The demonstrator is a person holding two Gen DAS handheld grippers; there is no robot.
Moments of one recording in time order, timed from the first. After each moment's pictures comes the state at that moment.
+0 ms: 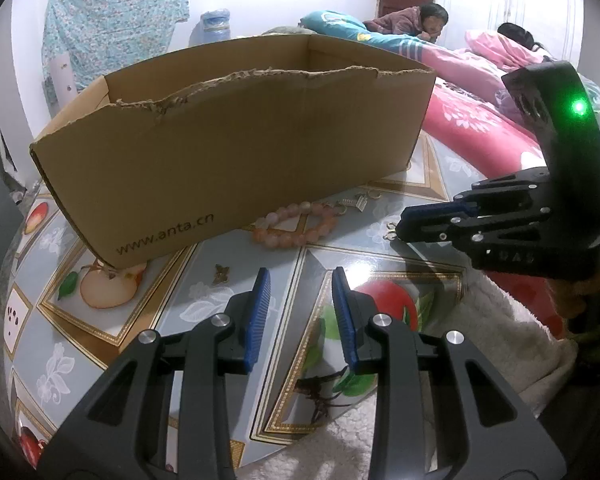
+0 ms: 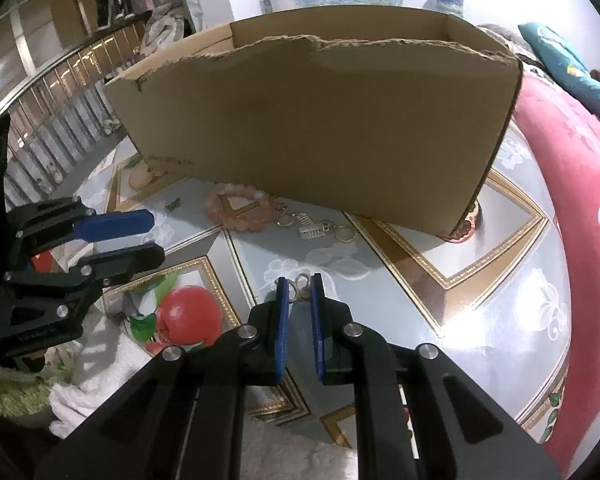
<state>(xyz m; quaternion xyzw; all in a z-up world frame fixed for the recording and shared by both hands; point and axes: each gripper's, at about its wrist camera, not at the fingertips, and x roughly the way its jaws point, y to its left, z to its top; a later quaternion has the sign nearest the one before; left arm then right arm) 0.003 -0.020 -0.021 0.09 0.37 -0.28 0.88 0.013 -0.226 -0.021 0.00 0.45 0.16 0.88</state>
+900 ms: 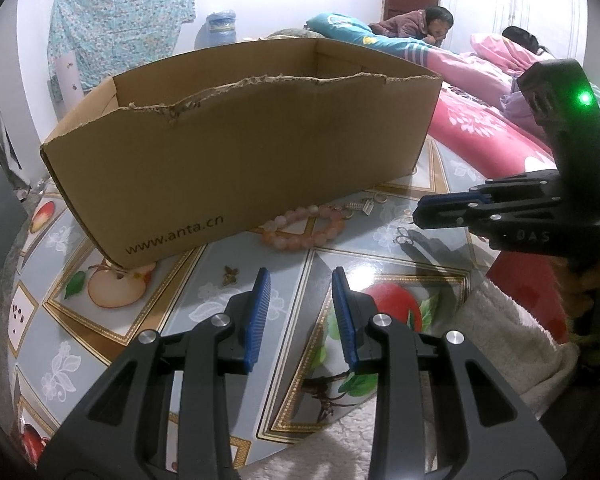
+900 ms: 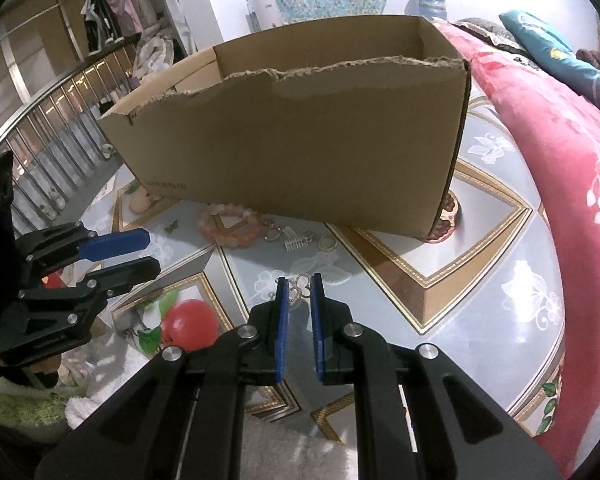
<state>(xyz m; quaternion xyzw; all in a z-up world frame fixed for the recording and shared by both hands) 0.004 -0.017 -0.021 0.09 0.37 -0.27 0.89 0.011 -0.241 -0.012 0.04 0.44 0.15 0.88</state>
